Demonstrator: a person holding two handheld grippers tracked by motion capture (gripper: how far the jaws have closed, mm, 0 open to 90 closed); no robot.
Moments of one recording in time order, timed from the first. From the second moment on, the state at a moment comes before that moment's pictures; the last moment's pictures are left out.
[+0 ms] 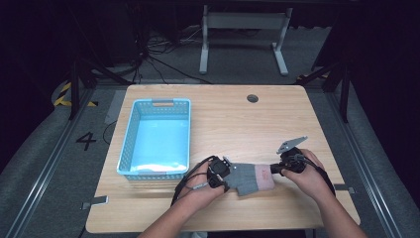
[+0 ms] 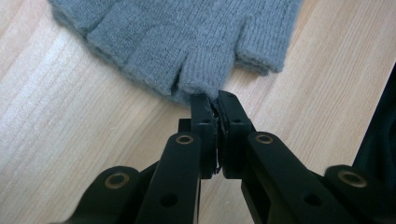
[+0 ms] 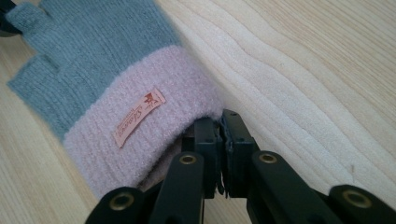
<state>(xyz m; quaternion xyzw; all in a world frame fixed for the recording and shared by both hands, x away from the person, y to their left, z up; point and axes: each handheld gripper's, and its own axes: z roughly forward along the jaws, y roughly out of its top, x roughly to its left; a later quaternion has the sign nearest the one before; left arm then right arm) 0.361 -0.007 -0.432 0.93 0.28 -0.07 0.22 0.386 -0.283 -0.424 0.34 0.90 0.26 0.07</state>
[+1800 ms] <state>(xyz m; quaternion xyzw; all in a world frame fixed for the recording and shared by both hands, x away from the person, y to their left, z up) 0.386 -0.060 -0.403 0.94 0.20 -0.04 0.27 0.362 -0.349 -0.390 0.41 0.86 0.30 0.10</state>
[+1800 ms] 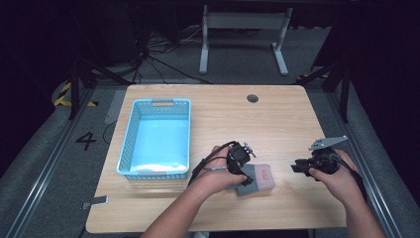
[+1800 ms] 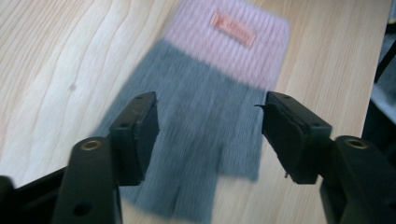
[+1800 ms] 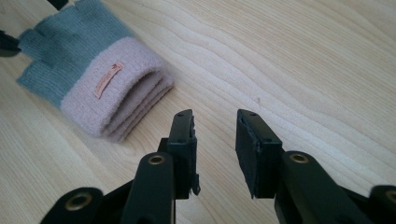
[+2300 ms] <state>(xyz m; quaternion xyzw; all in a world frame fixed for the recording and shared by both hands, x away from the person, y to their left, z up) 0.386 -0.075 -0.428 0.95 0.19 0.01 0.24 0.363 -0.354 -0.395 0.41 0.86 0.31 0.08</state>
